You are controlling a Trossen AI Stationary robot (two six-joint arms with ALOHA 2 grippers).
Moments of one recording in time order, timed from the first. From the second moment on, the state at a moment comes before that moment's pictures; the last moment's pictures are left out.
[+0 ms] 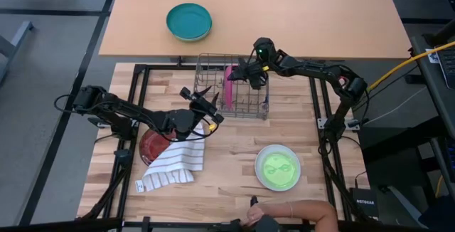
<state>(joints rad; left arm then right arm) -0.17 1.52 0.92 0.56 -1.22 0.28 -0.64 1.75 1.21 0.10 -0.87 -2.01</state>
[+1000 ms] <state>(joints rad) -0.15 1.52 0.92 0.56 -1.23 0.31 -0.62 1.74 1.21 0.06 -0.65 -1.99</state>
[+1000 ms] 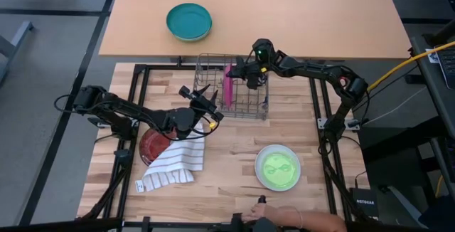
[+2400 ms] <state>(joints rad) -0.15 1.52 0.92 0.56 -1.23 0.34 -0.57 1.68 1.21 0.05 -0.19 -1.91</state>
